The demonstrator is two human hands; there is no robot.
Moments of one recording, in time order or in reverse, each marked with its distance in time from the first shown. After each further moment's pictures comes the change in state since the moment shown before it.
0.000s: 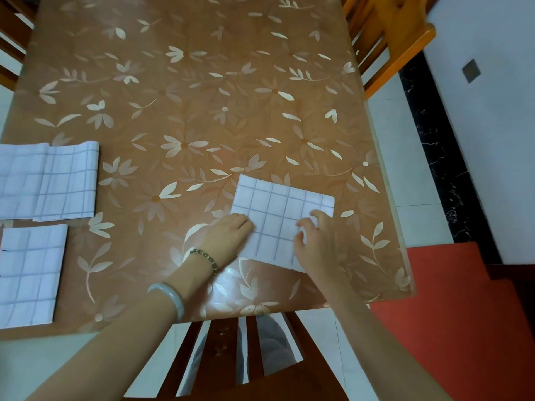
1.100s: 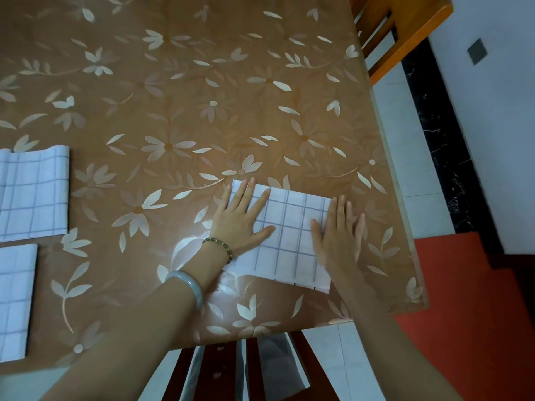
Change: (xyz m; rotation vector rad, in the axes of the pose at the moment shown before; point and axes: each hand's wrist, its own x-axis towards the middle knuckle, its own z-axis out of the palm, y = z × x) left_hand 0.060 -0.015 0.036 0.183 -0.157 -0.190; right_hand 0.041 0.064 0.035 -0.462 -0.132 0.137
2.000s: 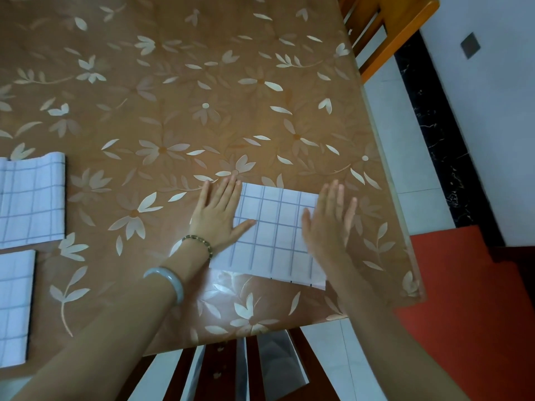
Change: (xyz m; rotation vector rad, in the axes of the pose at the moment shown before) left_hand -0.008 -0.023 -0.009 0.103 0.023 -0.054; right_hand 0.012 -0.020 -0.018 -0.005 0.073 0.005
